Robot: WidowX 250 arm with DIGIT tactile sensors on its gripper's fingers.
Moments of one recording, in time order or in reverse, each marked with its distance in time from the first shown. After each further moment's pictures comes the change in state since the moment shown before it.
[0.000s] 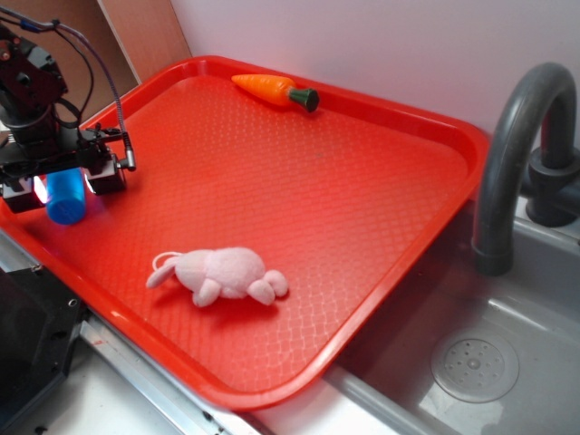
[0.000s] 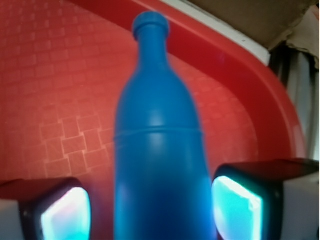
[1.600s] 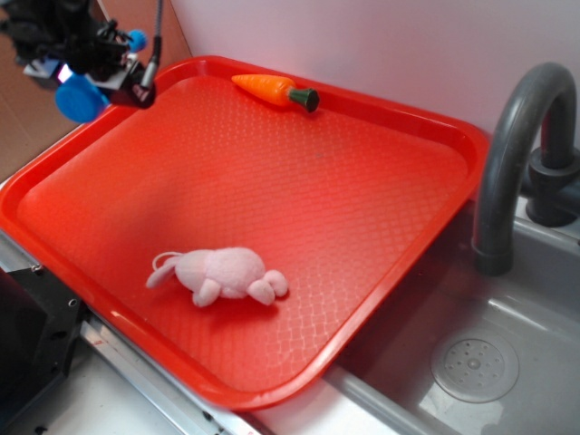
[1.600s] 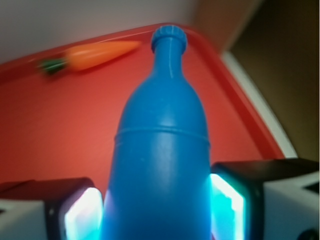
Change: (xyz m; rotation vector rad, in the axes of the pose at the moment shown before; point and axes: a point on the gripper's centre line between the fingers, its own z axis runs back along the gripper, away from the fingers) arm -0.037 -0.075 0.146 -0.337 -0.096 -0.768
